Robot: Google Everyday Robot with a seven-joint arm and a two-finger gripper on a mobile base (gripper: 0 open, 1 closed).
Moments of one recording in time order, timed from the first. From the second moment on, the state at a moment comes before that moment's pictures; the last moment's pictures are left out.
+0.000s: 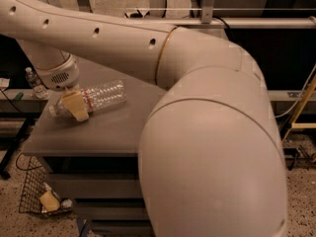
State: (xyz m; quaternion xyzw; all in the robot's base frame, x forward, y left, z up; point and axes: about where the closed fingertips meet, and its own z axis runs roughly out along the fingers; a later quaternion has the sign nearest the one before) arm 0.545 0.209 0.830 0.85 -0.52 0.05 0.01
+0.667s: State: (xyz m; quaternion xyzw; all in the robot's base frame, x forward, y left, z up) arm 0.550 0.193 0.892 0.86 -0.51 0.02 -0.05
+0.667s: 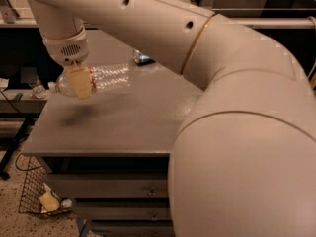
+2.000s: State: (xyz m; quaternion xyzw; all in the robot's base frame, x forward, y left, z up) arm 0.534 0.166 0.968 0.78 -0.52 -0.28 -0.21
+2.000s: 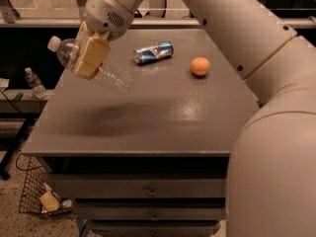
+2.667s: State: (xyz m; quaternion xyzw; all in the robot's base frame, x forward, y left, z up) arm 0.531 0.143 0.957 0.70 -0.56 -0.37 -0.24
